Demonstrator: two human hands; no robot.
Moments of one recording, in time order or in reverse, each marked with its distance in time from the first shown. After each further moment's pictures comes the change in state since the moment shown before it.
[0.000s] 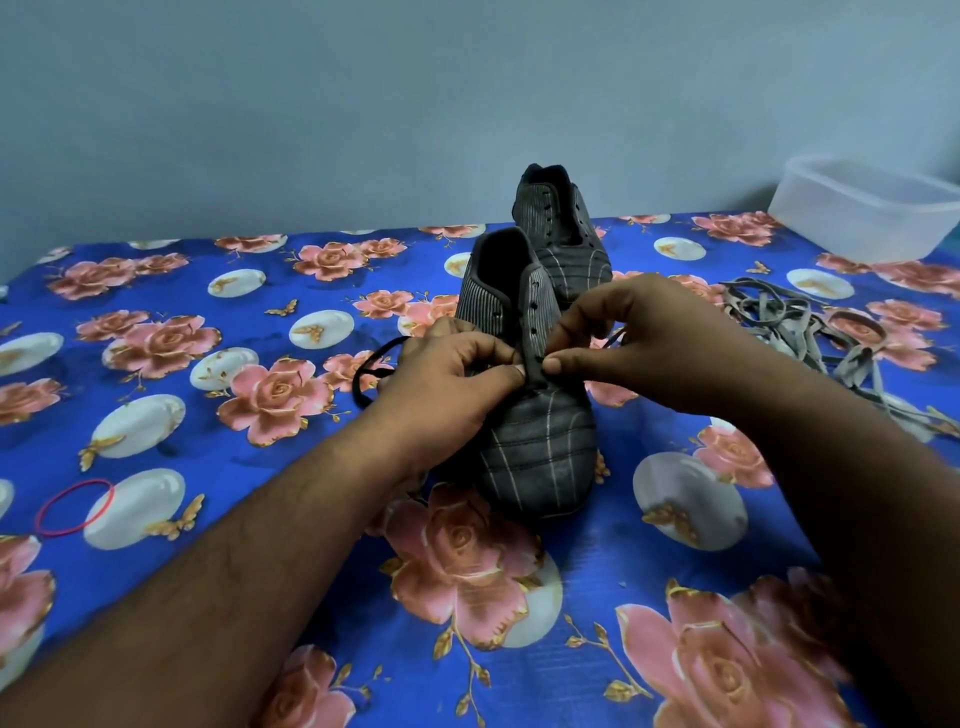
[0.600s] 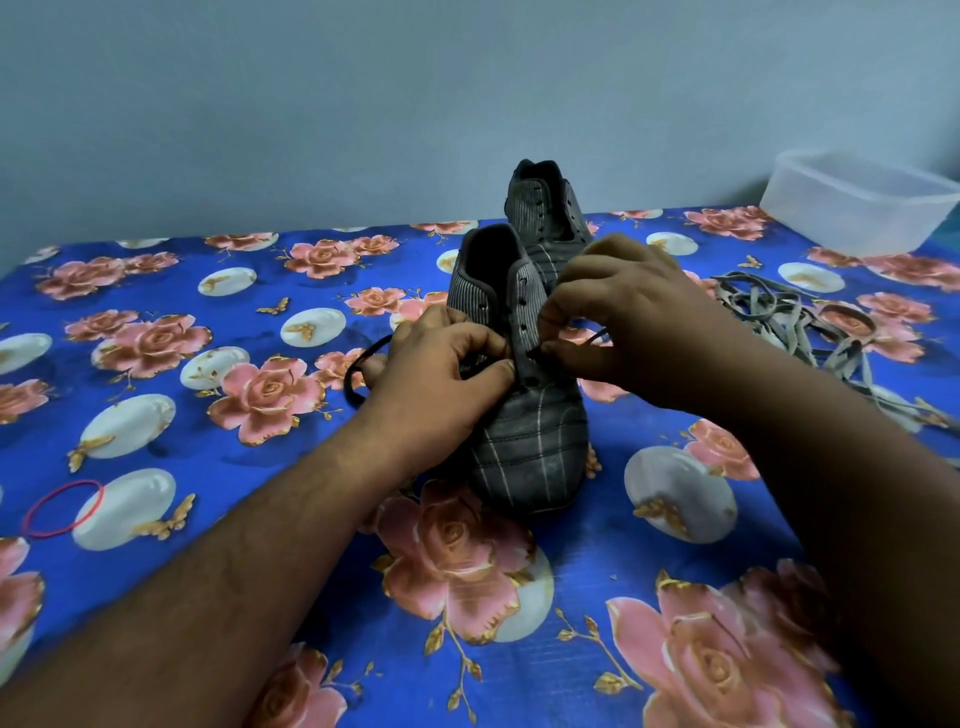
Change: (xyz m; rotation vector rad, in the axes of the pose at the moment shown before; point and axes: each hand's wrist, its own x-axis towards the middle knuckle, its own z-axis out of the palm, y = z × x) left_hand -0.005 0.007 -0.004 0.191 0.060 0.078; right_hand 0.002 -0.002 -0.002 -0.504 0.080 -0.264
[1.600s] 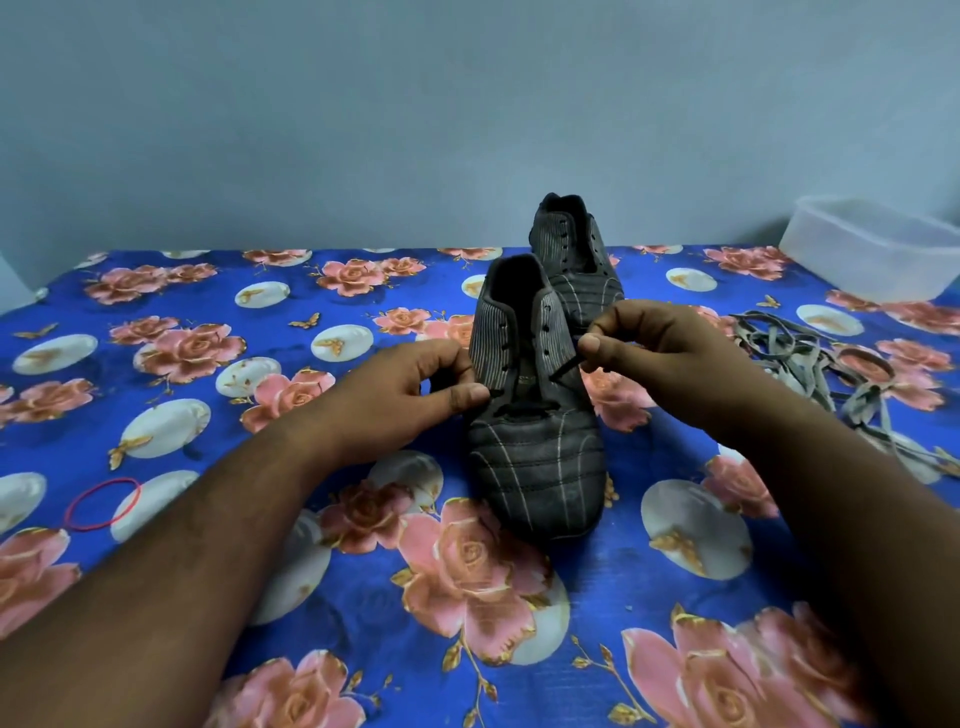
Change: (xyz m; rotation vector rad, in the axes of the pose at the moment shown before) left_hand 0.009 -0.043 -0.044 -0.093 -0.247 0.201; right_hand -0.006 0.012 0.015 0.896 0.044 0.326
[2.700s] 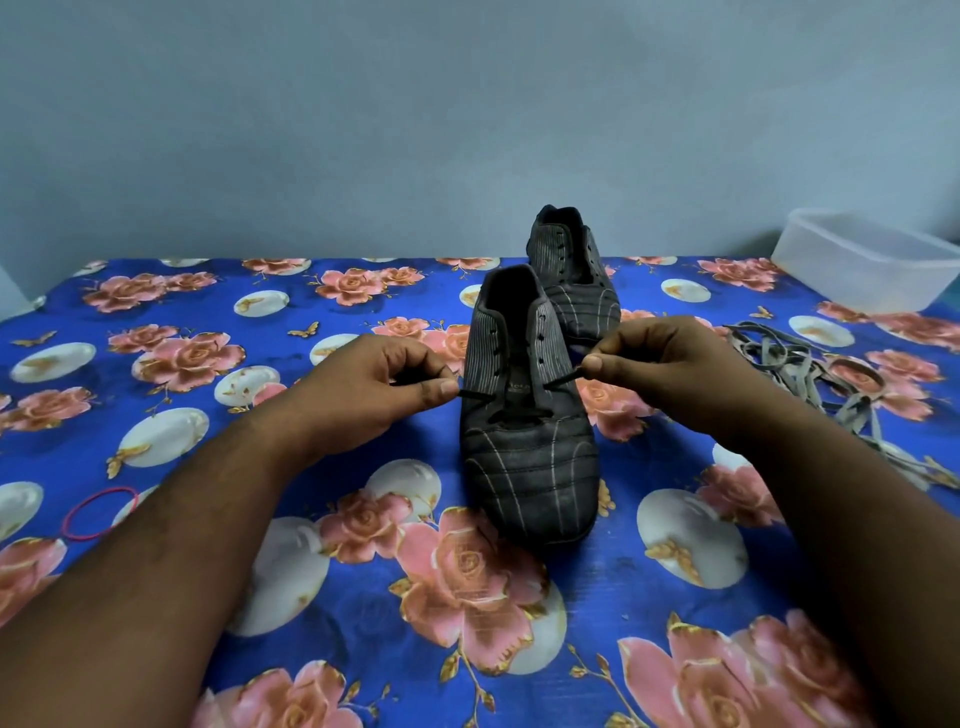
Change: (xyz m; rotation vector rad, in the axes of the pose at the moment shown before) left_hand -0.003 -0.004 -0.015 -0.177 0.073 -0.136; right_hand 0.000 0.003 -0.009 -0.034 0.020 0.082
